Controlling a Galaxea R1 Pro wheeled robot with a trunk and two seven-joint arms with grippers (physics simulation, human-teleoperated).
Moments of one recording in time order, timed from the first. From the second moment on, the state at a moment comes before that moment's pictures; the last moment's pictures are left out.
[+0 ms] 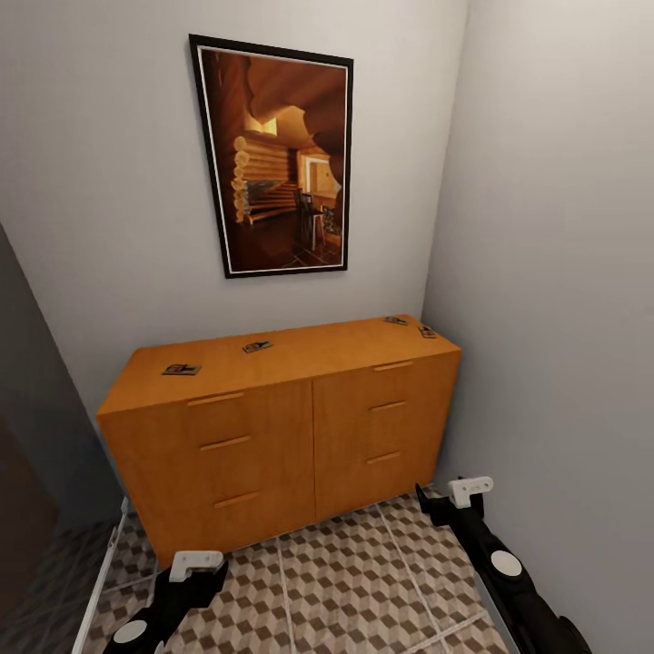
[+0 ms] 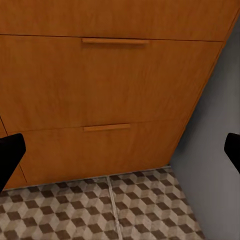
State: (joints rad) left arm -0.16 0.04 0.06 -0.97 0.01 0.13 -0.11; right arm -0.29 -0.09 0.06 -1.06 0.03 0.01 0.05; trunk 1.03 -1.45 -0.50
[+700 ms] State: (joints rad) left arm -0.16 0.04 0.06 -0.97 0.01 0.13 -0.11; right arm -0.29 -0.09 0.06 -1.06 0.03 0.01 0.05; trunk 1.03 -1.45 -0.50
